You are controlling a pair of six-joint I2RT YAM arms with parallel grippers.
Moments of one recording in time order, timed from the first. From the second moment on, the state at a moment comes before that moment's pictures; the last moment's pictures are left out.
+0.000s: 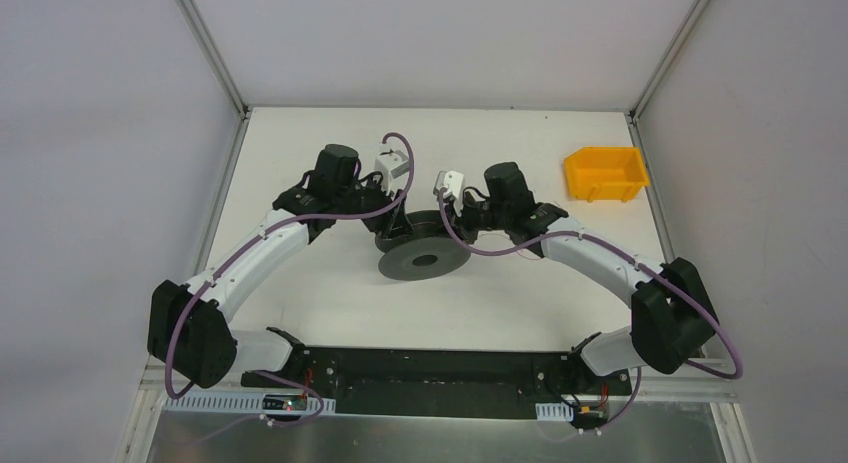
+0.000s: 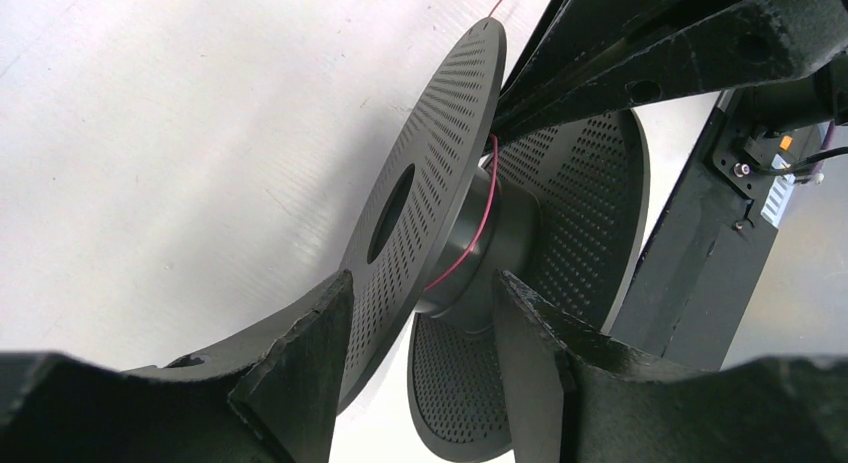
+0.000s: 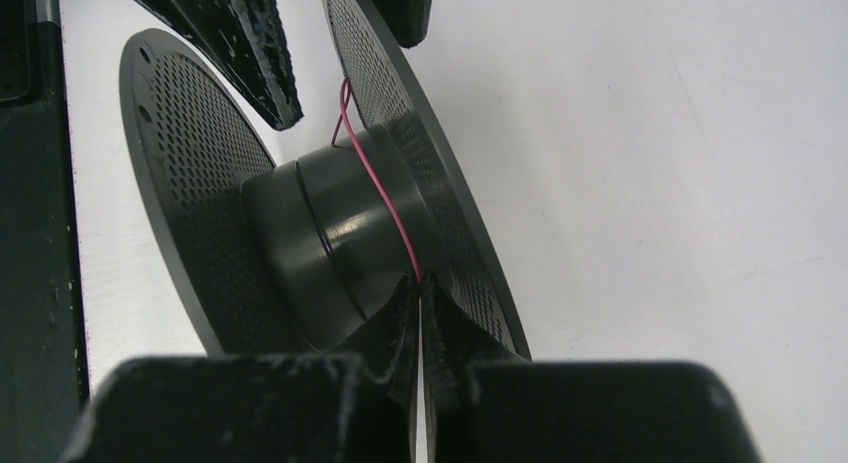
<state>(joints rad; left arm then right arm) -0.47 1.29 1.03 -0.40 0.58 0.05 0.66 1.43 0.96 -0.12 -0.59 -0.41</state>
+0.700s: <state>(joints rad) -0.47 1.31 1.00 -0.36 0.57 0.08 0.67 1.46 0.97 -0.08 -0.62 -0.34</state>
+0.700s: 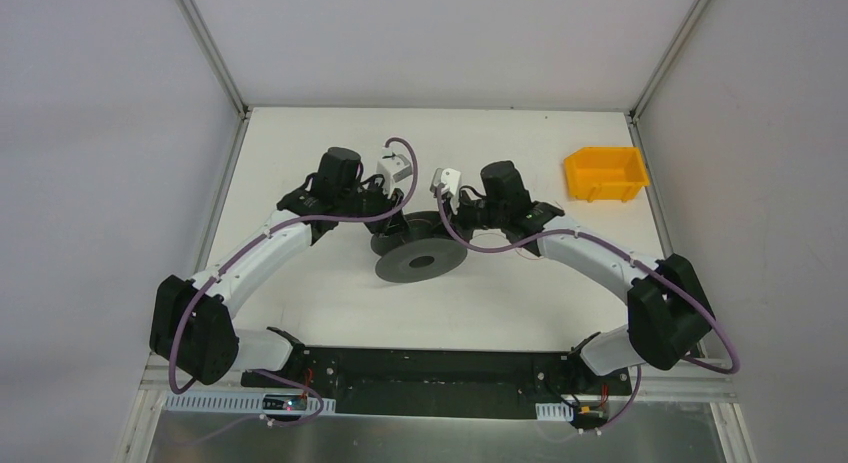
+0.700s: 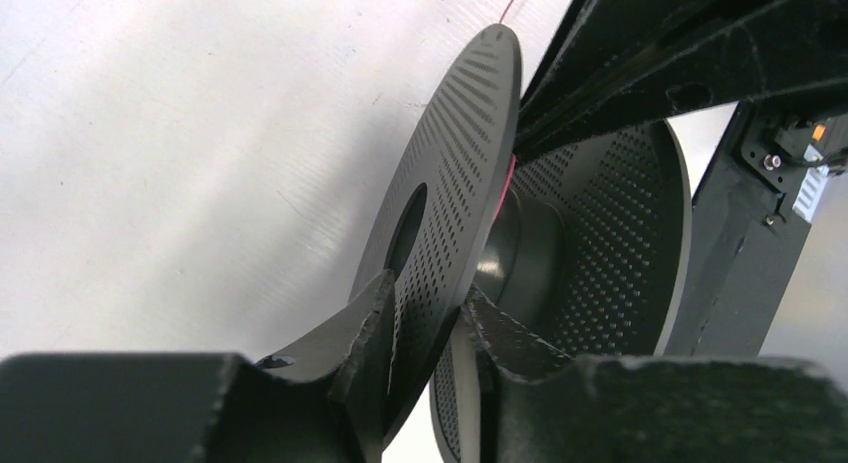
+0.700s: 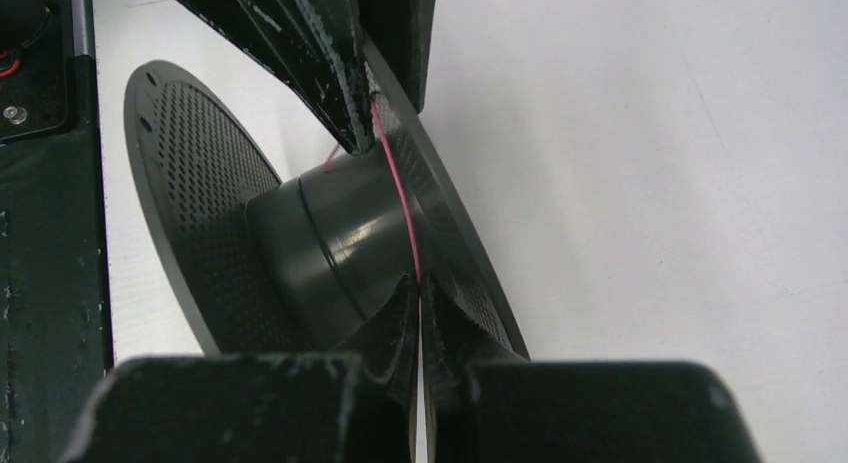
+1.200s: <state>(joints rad) -0.48 1.31 0.99 -0.35 0.57 0.13 0.67 1.46 1.01 -0.03 -0.59 -0.34</state>
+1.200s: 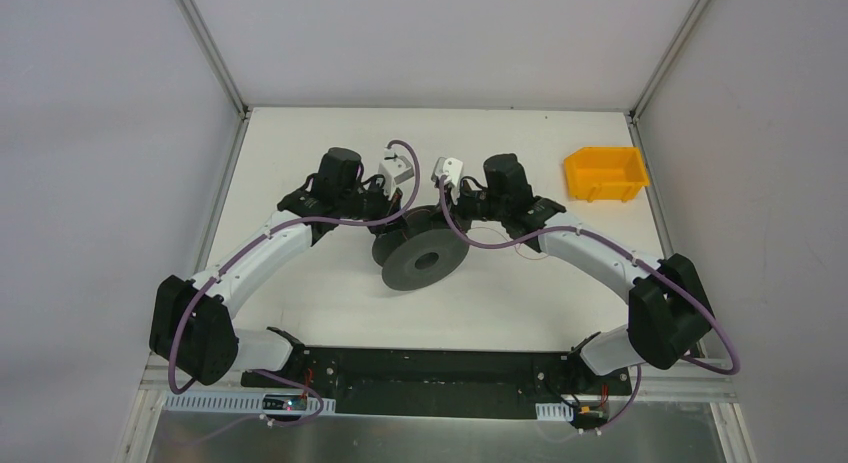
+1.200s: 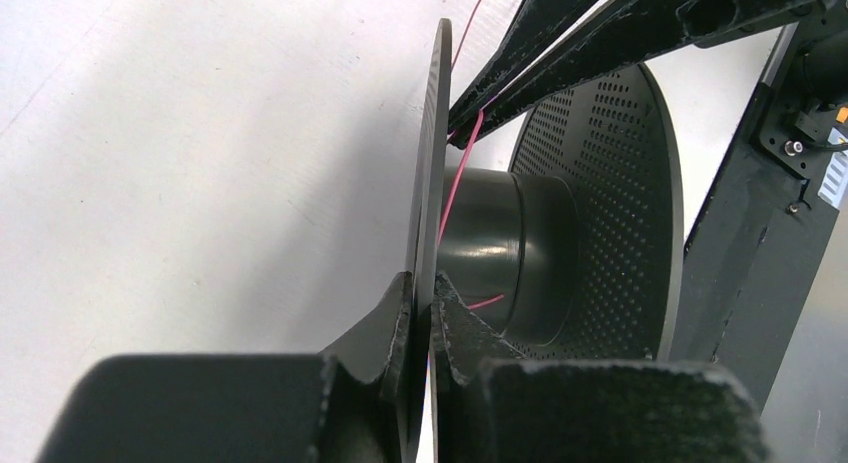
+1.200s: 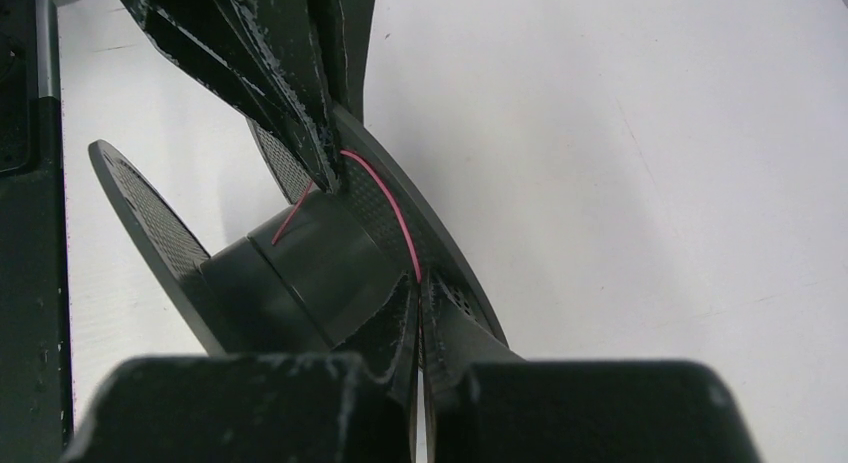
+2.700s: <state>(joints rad) -0.48 1.03 0.84 -0.42 0.25 -0.06 0.68 1.20 0.92 0.02 -0.54 -0.15</state>
